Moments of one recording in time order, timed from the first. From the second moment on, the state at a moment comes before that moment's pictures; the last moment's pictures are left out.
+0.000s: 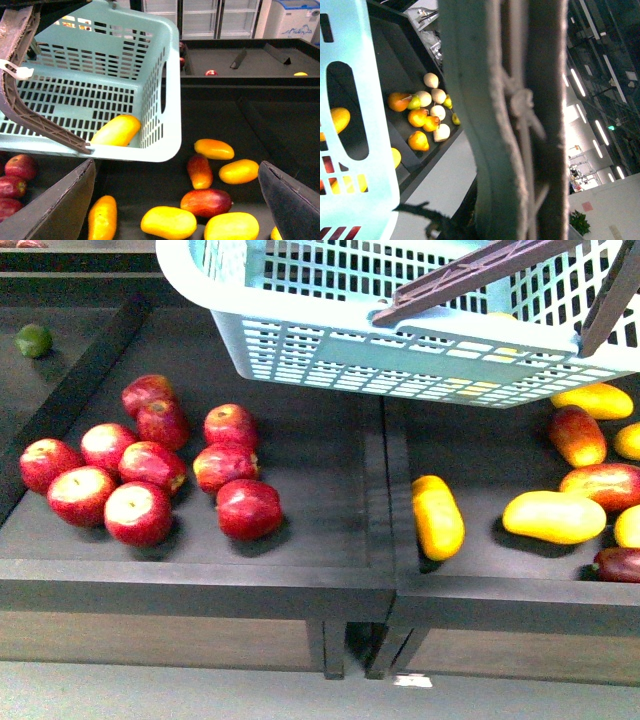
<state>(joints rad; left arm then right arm) -0.55 2.19 1.71 0.49 0.85 -0.90 0.00 0.45 0.07 0.37 0.00 0.00</state>
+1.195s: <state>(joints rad) -0.53 2.19 1.70 0.49 0.84 -0.89 0.00 0.45 0.07 0.37 0.00 0.00</state>
